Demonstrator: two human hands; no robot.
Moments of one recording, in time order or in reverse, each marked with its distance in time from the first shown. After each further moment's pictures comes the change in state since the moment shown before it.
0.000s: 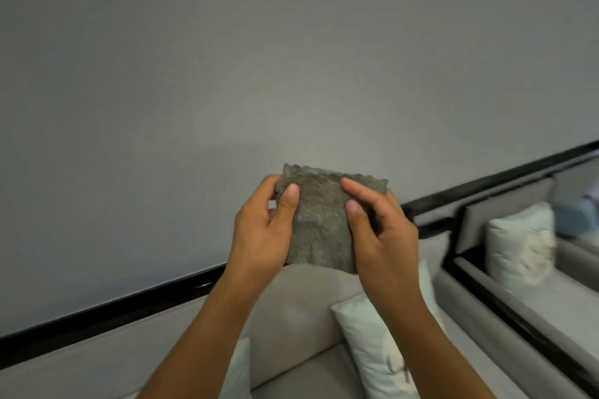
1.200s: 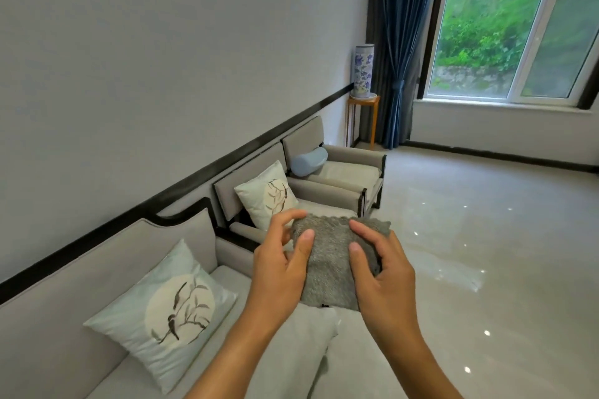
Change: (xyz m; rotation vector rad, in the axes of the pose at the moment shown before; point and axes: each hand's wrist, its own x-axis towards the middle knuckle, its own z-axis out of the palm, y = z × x) left_hand -0.401 0.236 0.509 -0.208 -0.625 0.122; right_hand -0.259 -0.109 -0.646 -0.395 0.553 0.210
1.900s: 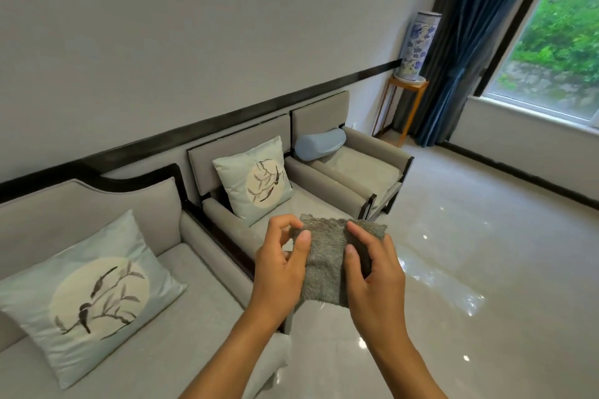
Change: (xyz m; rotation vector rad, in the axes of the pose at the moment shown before) left_hand 0.211 -0.179 0.188 -0.039 0.269 -0.153; right_hand 0.266 0.229 0.000 -0.194 -0.229 -0.075
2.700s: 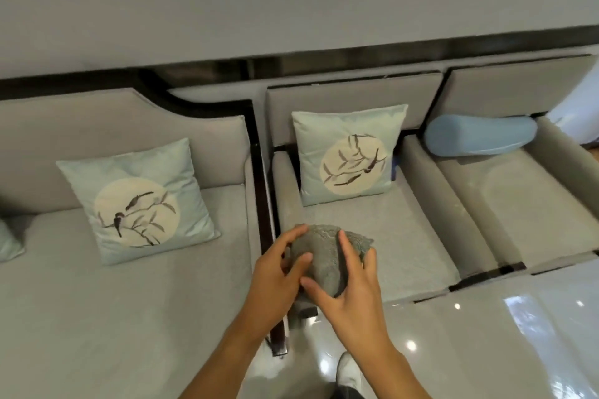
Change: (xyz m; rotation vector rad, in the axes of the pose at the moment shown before) left_hand 0.201 -0.255 0.078 0.104 0.396 -0.529; right_hand 0.243 0.271 0.208 0.086 -0.946 0.044
